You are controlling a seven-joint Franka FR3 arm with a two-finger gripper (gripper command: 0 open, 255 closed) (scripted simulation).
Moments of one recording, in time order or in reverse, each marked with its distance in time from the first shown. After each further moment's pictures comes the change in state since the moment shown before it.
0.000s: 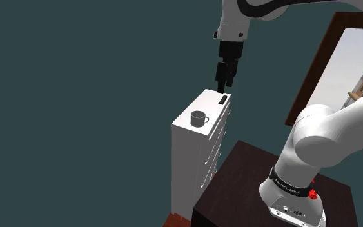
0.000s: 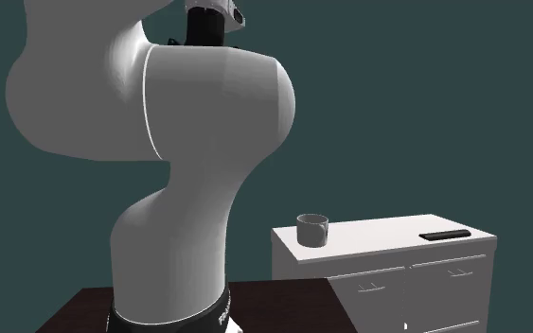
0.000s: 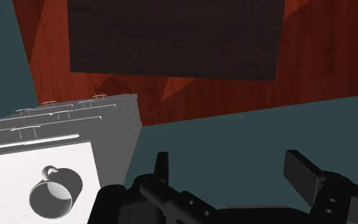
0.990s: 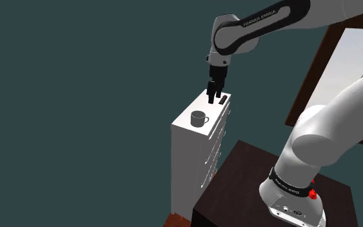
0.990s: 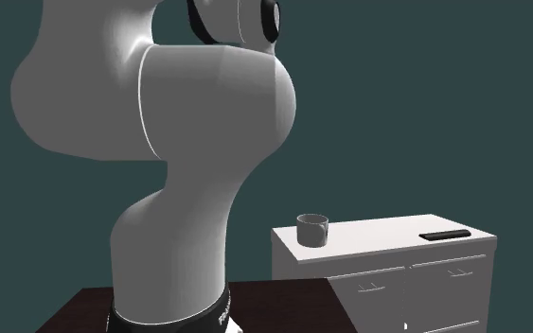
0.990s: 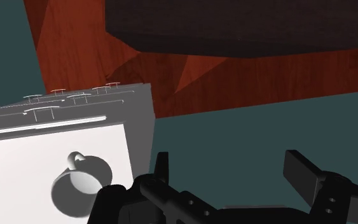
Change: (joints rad) arm -0.066 0.321 -0.172 -0.045 -0.093 0.371 -0.211
